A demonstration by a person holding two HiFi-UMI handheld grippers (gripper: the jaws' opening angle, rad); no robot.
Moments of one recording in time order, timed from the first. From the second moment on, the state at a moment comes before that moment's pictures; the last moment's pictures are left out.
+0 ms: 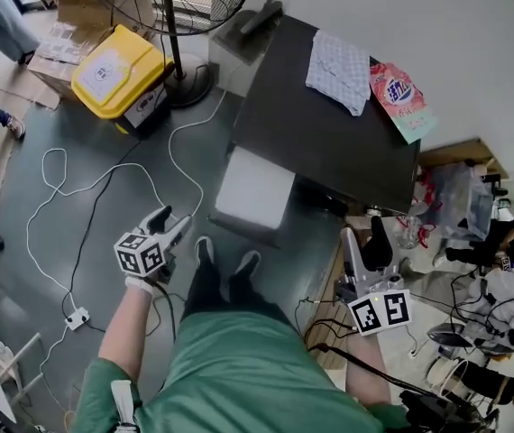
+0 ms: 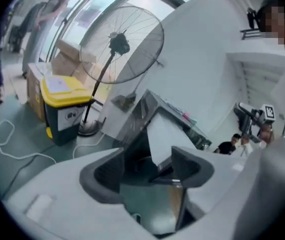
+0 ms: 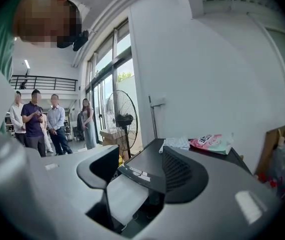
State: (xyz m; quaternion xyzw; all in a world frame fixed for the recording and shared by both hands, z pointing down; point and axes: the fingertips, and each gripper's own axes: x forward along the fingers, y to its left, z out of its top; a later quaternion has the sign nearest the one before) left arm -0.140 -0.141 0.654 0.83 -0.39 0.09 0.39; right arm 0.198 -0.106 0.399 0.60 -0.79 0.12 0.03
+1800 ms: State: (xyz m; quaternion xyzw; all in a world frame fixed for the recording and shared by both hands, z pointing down) left arm -0.031 -0.164 0.274 0.86 -0.50 0.02 -0.04; right arm 0.238 -0.093 0.277 0.66 -0.75 -0.04 0.01
